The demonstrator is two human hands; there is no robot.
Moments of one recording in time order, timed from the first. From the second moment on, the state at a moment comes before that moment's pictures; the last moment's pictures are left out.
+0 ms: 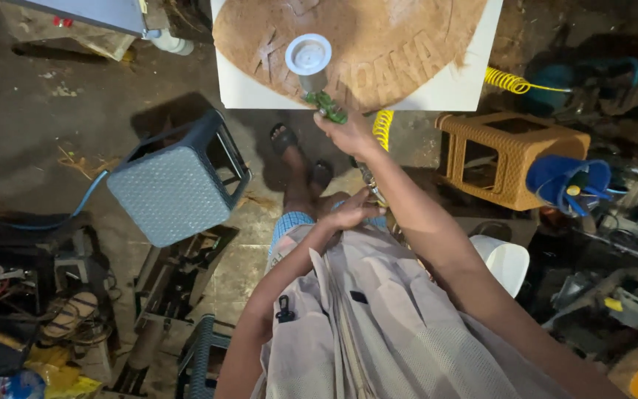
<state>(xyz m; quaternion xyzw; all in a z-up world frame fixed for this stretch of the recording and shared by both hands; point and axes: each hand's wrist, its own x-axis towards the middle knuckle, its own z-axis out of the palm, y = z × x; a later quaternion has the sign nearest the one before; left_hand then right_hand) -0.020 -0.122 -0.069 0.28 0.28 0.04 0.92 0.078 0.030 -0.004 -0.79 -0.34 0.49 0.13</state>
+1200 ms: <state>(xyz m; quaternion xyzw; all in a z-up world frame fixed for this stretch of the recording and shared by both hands) 0.002 -0.122 0.006 0.33 0.42 -0.06 0.84 0.121 0.013 0.025 -0.76 -0.24 0.53 0.29</state>
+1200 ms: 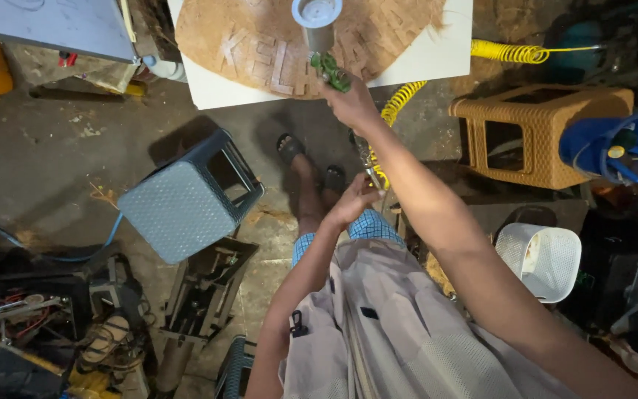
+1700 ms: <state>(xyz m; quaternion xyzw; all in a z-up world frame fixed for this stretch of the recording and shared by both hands) 0.018 -0.162 -0.038 0.57 0.40 -0.20 0.69 0.136 -0.042 0.003 -0.75 -0.26 0.56 0.24</state>
